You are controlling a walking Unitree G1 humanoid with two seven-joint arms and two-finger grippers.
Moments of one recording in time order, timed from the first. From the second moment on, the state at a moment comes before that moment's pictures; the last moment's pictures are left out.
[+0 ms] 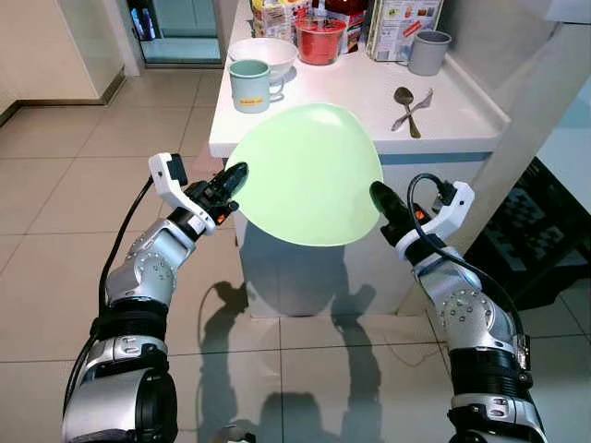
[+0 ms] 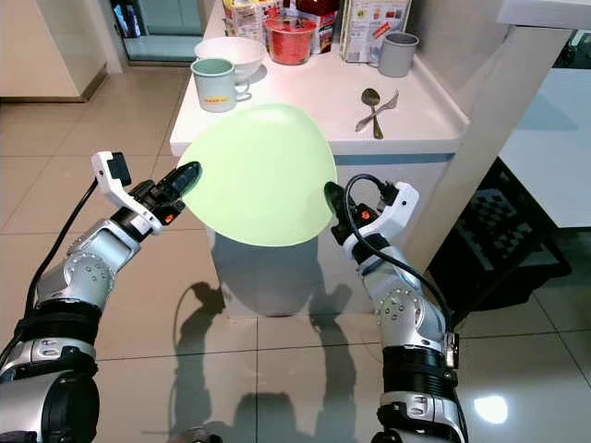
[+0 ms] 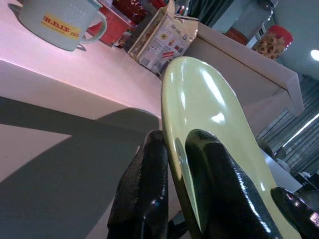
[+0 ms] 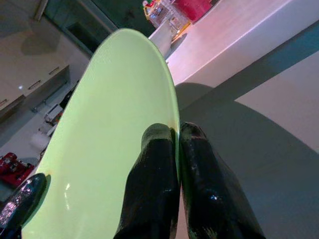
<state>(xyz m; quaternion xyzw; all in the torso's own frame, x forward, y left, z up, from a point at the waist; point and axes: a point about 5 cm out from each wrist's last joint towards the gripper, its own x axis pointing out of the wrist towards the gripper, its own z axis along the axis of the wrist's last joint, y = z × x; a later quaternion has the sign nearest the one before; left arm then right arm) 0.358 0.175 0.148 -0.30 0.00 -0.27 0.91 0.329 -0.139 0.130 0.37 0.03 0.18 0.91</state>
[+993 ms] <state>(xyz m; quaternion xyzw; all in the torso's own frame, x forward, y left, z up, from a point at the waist) 0.356 0.167 0.154 -0.28 -0.01 -0.30 0.91 0.328 -0.136 0.108 0.32 0.10 0.15 0.93</state>
